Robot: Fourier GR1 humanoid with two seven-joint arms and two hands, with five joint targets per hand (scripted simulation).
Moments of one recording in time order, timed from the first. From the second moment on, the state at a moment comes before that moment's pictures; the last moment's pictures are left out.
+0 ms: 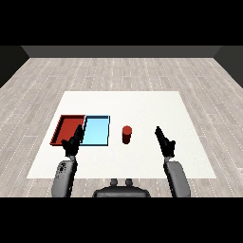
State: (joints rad) left arm -0.01 0.08 0.04 -1.57 0.01 -0.03 0.03; right arm 0.00 -0.11 0.05 -1.55 0.00 0.03 0.01
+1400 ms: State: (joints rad) left arm -0.04 0.04 0.06 -1.57 0.01 -0.05 -0.43; right arm -0.01 -0.11 -0.08 -1.53 -0.08 0.18 -0.39
